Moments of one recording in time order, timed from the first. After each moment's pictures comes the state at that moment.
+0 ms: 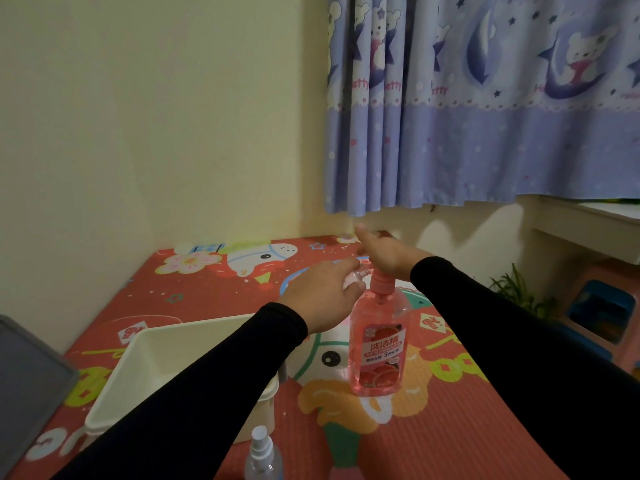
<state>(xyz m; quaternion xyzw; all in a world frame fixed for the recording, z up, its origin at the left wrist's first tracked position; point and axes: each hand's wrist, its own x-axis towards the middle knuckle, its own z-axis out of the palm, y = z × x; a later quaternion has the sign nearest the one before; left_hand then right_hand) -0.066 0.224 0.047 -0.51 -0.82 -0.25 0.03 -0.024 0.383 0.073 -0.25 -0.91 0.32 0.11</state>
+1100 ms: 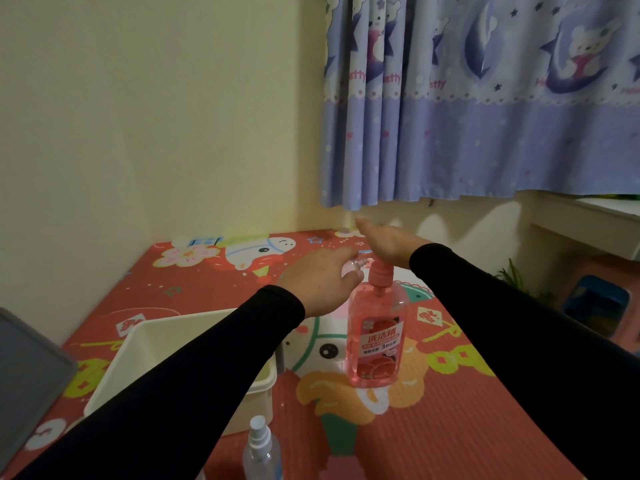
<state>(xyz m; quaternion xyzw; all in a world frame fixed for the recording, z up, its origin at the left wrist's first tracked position) -0.070 0.226 0.058 -0.52 -0.82 -0.23 0.04 -0.014 0.381 0.086 -0.27 -0.92 0.26 0.10</state>
